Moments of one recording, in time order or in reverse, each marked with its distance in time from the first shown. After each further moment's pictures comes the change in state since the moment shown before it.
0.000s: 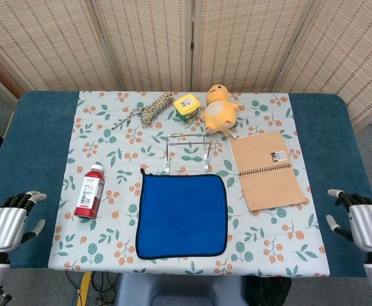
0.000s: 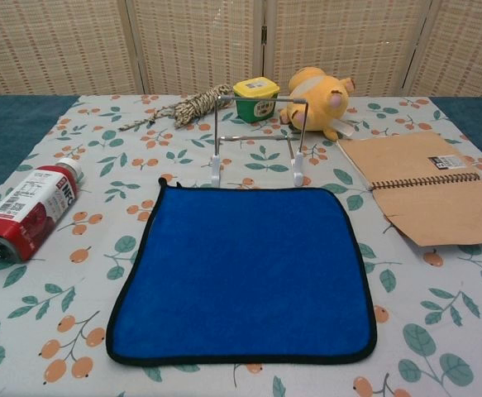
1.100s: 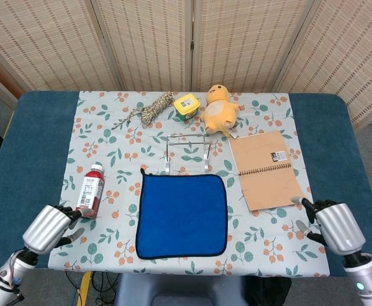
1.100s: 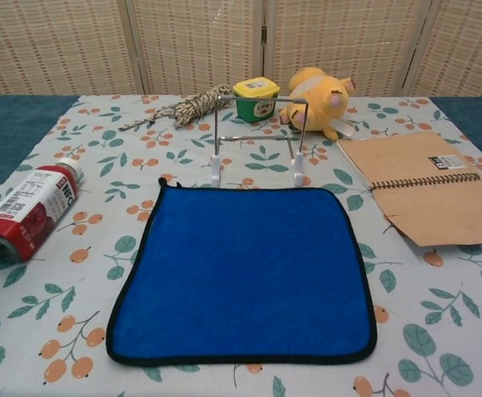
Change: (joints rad) left arm -0.165 0.012 0.080 0.044 0.374 -0.052 -0.181; right arm 0.076 0.024 -0.053 -0.027 -0.286 -0.002 0.040
